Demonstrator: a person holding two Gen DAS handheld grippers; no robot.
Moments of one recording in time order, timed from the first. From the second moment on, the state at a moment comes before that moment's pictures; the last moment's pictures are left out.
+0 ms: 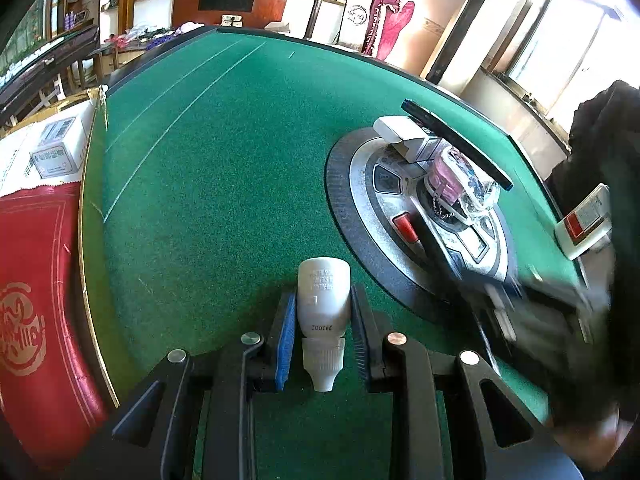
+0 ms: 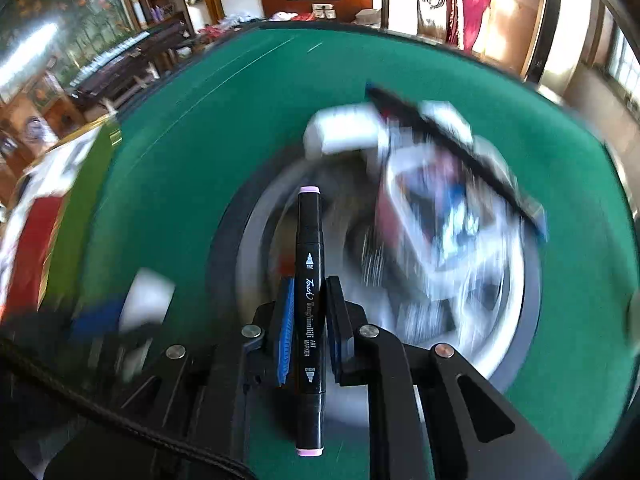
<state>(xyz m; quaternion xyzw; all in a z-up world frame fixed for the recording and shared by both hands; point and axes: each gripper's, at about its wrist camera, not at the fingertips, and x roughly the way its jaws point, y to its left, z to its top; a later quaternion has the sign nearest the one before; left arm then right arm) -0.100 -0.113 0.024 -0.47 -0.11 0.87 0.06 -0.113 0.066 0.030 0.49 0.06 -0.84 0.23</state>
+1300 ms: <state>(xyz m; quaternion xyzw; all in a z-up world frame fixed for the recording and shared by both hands) -0.102 -0.090 0.021 -0.46 -0.05 0.88 0.07 -0.047 0.087 0.025 0.47 0.02 -0.85 0.22</state>
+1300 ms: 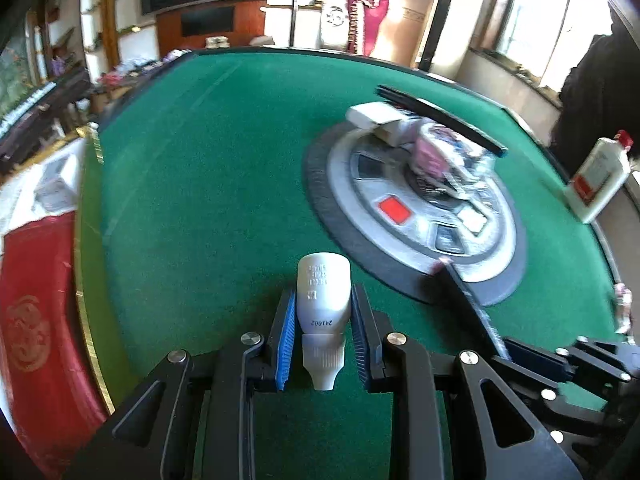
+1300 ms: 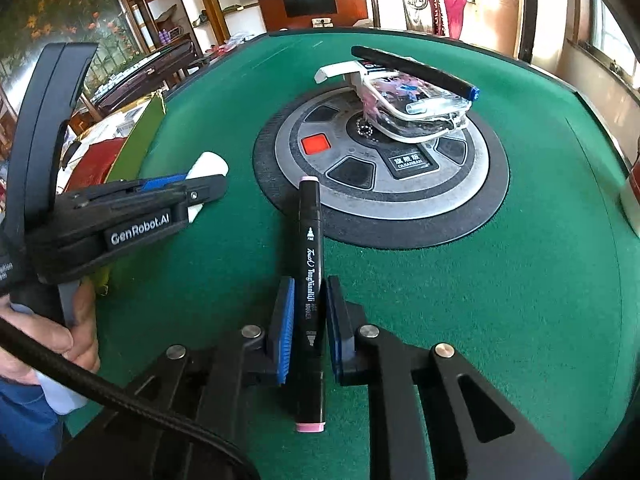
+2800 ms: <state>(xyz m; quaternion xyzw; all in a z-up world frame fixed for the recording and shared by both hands) -0.074 -0.087 0.062 -0.42 -0.12 0.89 0.15 -0.039 0.110 0.068 0.41 -0.08 -0.88 0.22</state>
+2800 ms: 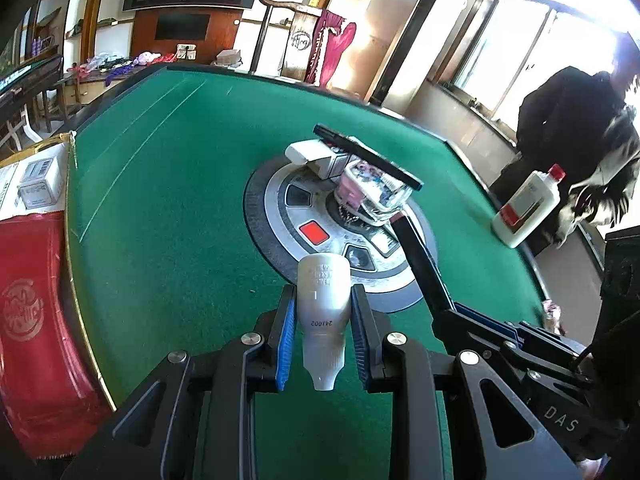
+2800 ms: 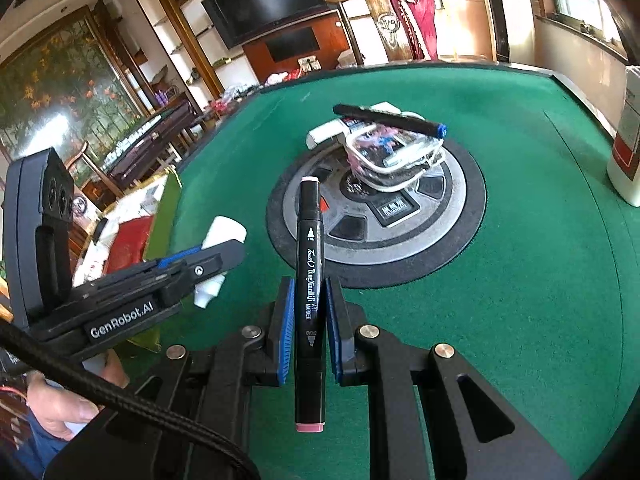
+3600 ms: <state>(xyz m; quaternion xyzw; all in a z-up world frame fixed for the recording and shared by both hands) -0.008 -0.176 0.100 -0.36 -0.18 0.91 0.11 -0.008 0.051 0.083 0.38 -0.11 -0.87 0.28</state>
